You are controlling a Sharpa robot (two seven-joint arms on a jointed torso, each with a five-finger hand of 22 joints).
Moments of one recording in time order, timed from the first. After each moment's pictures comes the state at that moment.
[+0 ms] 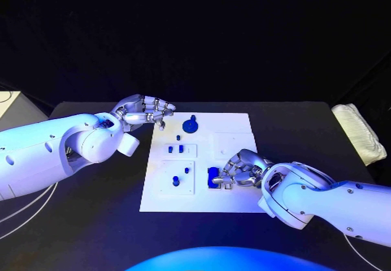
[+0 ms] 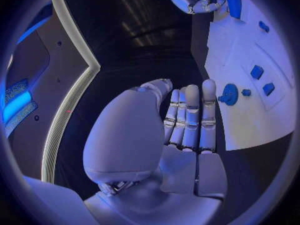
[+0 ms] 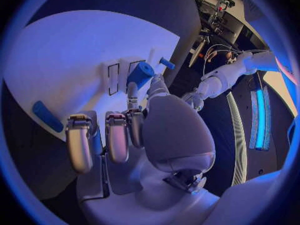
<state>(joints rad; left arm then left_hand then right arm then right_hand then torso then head) 1.22 -0.95 -0.03 1.54 -0.21 -0.12 0.19 1.53 -0.22 0.46 0.27 0.28 0.85 0.19 0.32 0.37 0.80 0.13 0.74 0.18 0.94 0.06 1.25 0.42 0.17 0.91 0.16 0.97 0.81 1.11 -0.89 -0.18 1.89 -1.13 -0.51 -0.51 1.29 -0.09 -0.13 0.29 0.07 1.08 0.05 0.39 0.50 1.47 -0.01 1.42 1.31 1.47 -0.07 1.55 1.31 0.01 1.46 0.04 1.56 1.31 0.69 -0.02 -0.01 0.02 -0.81</state>
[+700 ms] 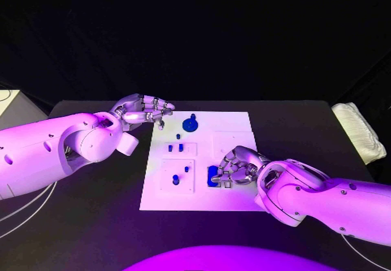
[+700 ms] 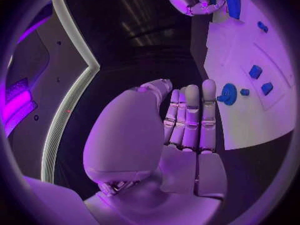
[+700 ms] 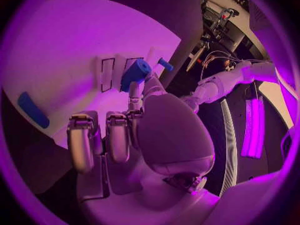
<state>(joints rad) 1.22 -0.95 -0.03 1.54 -0.21 -0.12 0.19 1.52 -0.21 0.46 0.27 0.28 0.85 0.19 0.32 0.37 0.80 0.13 0.74 0.18 0.94 0.06 1.25 0.42 0.17 0.91 0.16 0.97 0.81 1.11 -0.86 -0.17 1.87 -1.23 -0.51 -0.50 1.42 -0.06 -0.03 0.28 0.06 1.08 0.04 0.43 0.52 1.46 -0.03 1.47 1.31 1.47 -0.09 1.55 1.31 0.01 1.47 0.02 1.56 1.31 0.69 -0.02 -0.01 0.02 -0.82</state>
